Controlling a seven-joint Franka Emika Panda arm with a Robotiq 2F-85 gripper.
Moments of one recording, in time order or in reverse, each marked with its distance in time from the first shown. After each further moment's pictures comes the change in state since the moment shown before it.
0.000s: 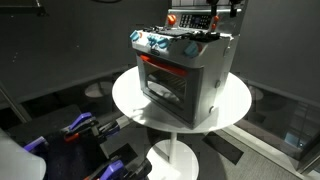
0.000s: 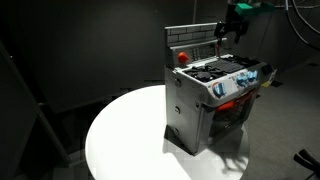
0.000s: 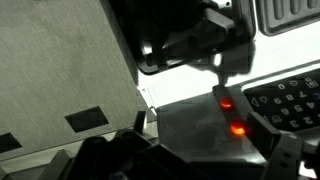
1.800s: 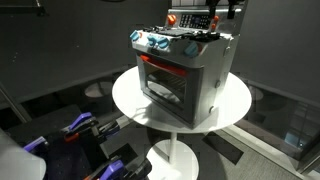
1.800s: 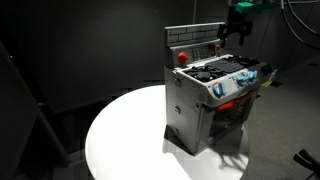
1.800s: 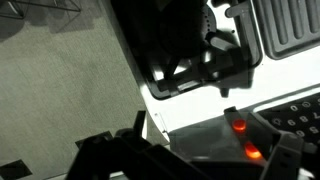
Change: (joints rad) arm -0.002 0.038 -0.008 0.079 0.007 -0.173 0.030
